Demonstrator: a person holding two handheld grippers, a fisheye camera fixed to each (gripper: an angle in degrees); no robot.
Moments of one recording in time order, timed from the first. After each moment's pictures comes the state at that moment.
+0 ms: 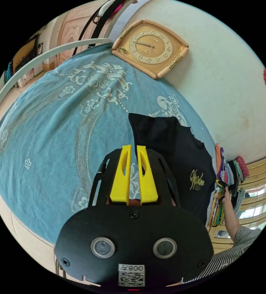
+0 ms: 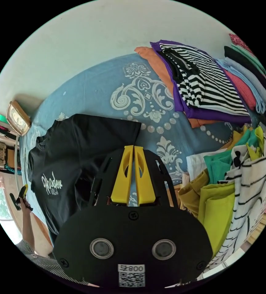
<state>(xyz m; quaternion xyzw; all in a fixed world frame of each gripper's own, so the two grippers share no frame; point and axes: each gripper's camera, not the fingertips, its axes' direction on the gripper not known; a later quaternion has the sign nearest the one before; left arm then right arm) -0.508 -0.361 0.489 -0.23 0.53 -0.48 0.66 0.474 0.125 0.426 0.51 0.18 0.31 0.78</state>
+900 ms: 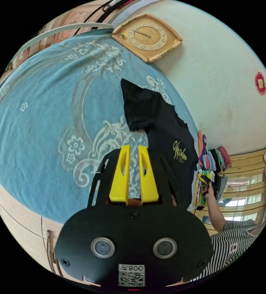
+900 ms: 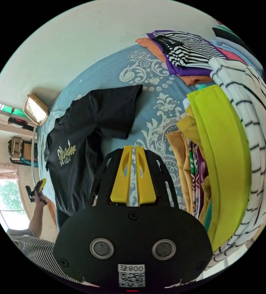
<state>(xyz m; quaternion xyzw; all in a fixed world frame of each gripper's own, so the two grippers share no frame) -0.549 -0.240 0.343 -0.24 0.61 -0.47 0.59 0.439 0.279 0.571 0.50 0.10 0.26 0.82</state>
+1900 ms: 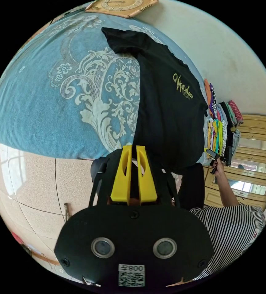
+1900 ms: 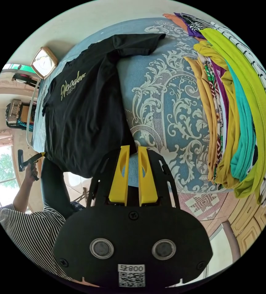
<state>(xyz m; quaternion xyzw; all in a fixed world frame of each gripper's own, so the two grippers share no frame) -0.605 -0.156 0.169 -0.33 0.67 -0.30 0.60 0.350 0.395 0.739 0.39 0.13 0.23 0.88</state>
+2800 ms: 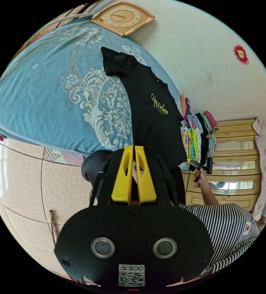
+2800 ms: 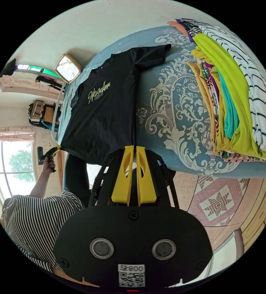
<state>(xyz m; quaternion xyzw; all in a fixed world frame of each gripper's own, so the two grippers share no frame) -0.746 -0.097 0.108 -0.25 0.70 -0.38 0.56 0.274 0.517 0.777 0.43 0.05 0.17 0.88</state>
